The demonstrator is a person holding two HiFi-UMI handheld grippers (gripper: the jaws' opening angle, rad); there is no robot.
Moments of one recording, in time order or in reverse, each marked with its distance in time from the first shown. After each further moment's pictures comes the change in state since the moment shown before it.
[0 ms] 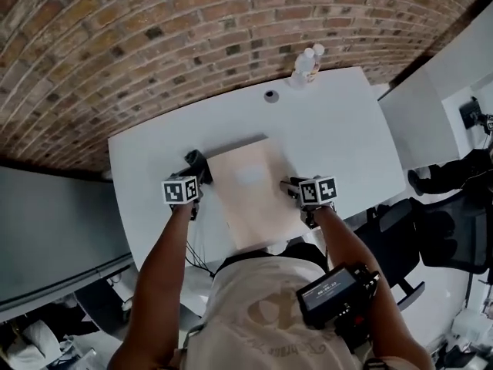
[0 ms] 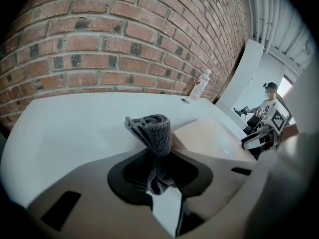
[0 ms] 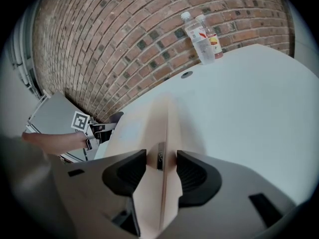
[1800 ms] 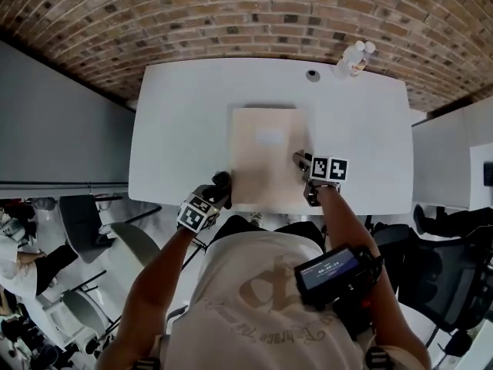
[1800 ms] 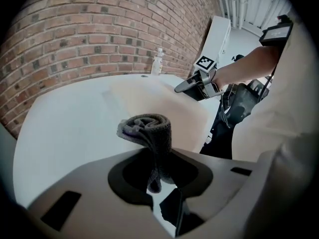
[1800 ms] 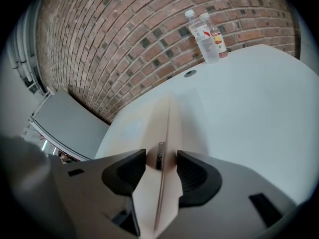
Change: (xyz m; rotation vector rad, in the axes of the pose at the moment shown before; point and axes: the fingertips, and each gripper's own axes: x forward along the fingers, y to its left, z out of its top) left arm -0.117 -0.162 -0.183 0.218 0.129 -0.068; right arm -0.003 0.000 0.000 -0.040 0.020 0.028
